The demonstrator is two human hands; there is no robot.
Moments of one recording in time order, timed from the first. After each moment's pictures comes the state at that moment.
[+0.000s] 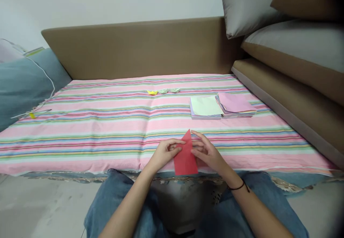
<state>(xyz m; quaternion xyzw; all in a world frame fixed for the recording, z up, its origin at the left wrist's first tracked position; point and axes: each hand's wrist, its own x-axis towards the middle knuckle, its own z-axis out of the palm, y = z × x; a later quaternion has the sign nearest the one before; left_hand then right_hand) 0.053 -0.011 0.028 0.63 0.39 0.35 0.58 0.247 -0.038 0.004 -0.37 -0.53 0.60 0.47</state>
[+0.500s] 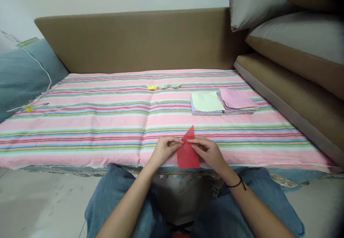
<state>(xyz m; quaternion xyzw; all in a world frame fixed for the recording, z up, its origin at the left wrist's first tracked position) 0.055 -0.010 0.016 0.61 0.42 0.37 0.56 0.243 -0.040 -0.003 -0.45 -0.61 0.42 0.50</state>
